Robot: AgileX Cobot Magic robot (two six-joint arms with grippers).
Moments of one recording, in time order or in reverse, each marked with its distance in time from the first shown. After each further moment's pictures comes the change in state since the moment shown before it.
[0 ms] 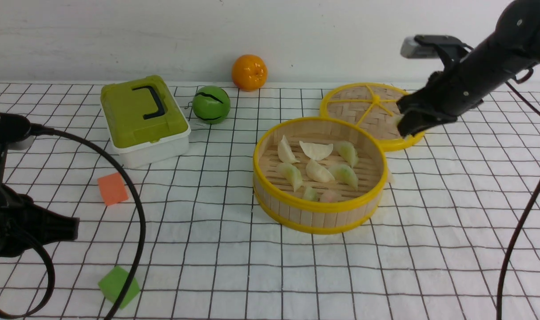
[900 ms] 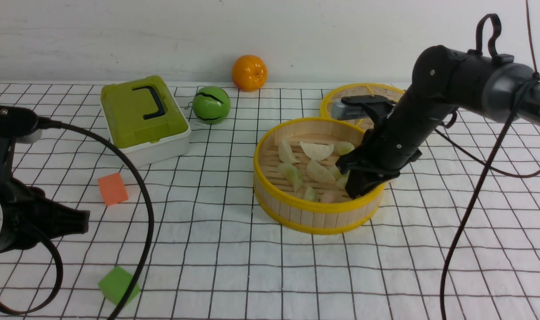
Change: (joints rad) right arm 0.188 0.042 0.158 -0.100 -0.011 0.114; left arm 0.000 0.000 0.000 -0.001 -0.060 -0.006
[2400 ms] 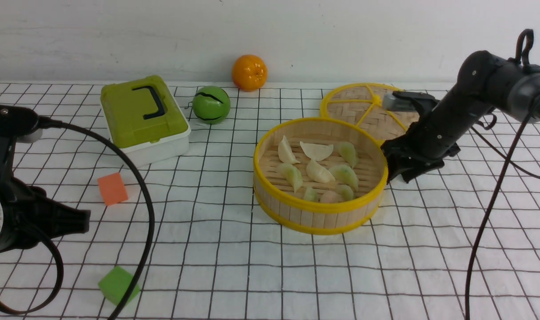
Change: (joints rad) right arm -0.209 0.230 -0.275 0.039 0.055 -0.041; left arm 0.000 0.000 0.000 0.000 -0.005 0.000
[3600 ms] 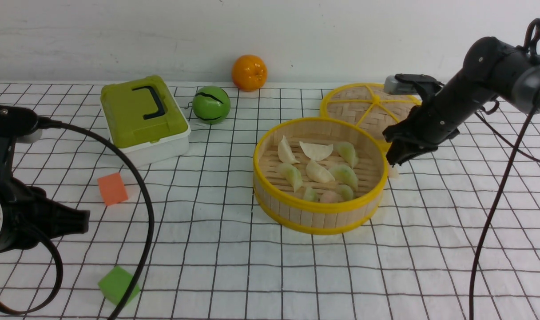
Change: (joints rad) right arm -0.009 0.032 -0.104 0.015 0.008 -0.061; left arm 0.000 0.000 0.000 0.001 0.004 0.000
